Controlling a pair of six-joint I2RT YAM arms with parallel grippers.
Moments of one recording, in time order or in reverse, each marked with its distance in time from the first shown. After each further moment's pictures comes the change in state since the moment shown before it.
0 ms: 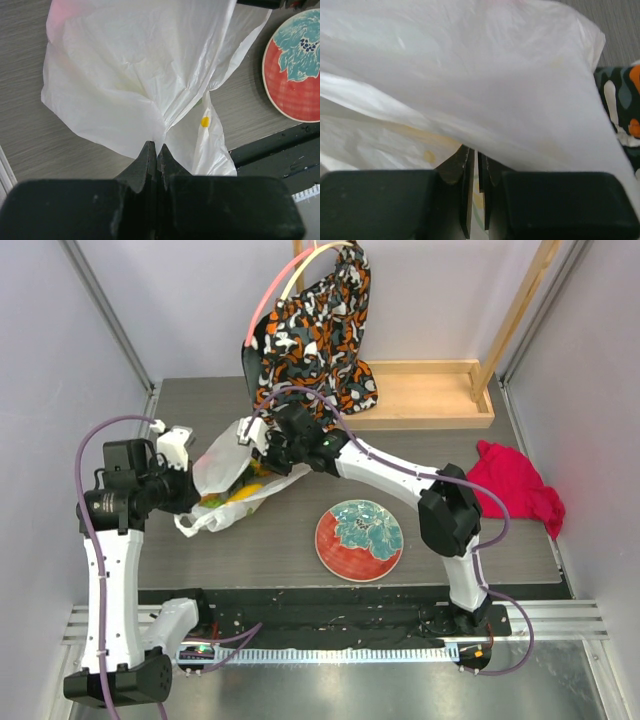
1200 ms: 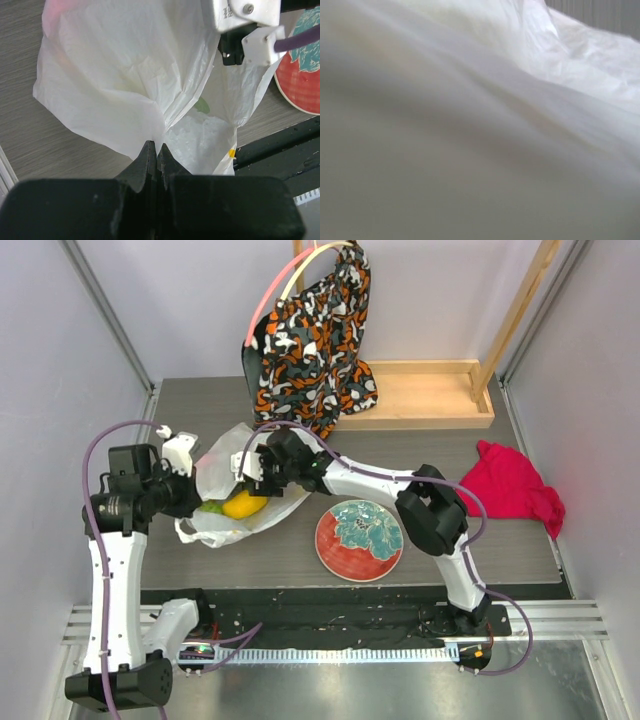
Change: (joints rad) left arm 0.000 -0.022 -0.073 0.030 -0.003 0.058; right arm 0.049 0.073 -0.134 0.192 0.111 -0.331
